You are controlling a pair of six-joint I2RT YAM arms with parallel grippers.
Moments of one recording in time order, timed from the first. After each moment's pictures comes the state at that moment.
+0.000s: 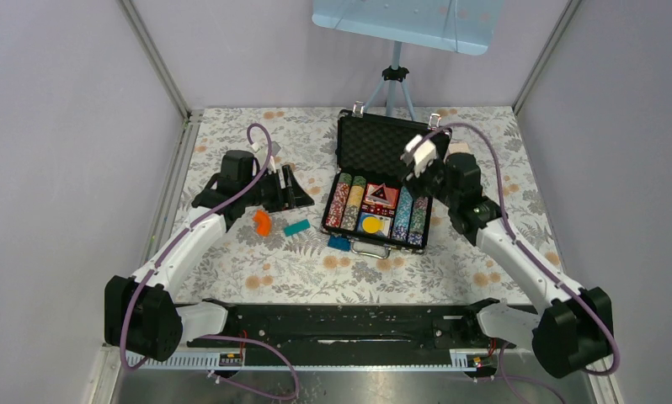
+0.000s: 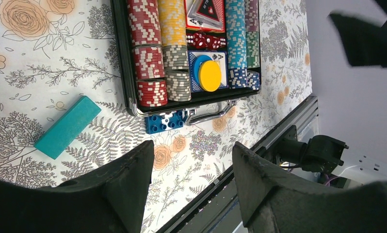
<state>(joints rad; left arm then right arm) -0.28 1.21 0.91 -0.37 0.58 -0.51 0.37 1.11 0.78 -0.07 -0.26 -0.54</state>
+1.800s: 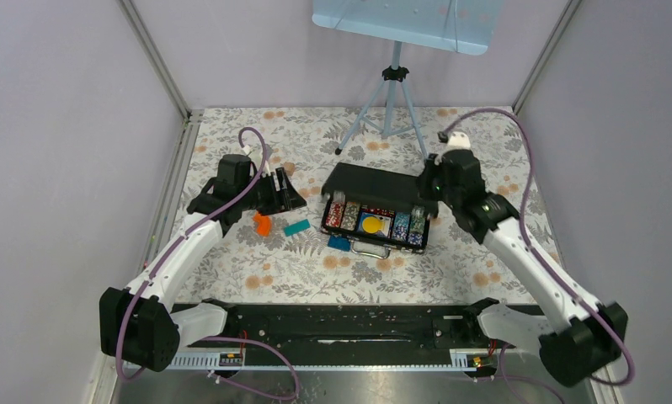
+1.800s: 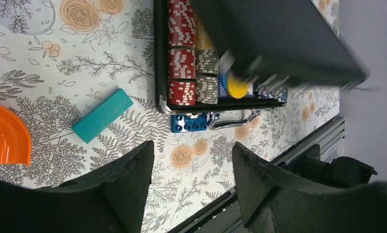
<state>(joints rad) -0.28 1.15 0.89 -0.42 0.43 -0.50 0.45 1.16 1.02 -0.42 0.13 0.38</state>
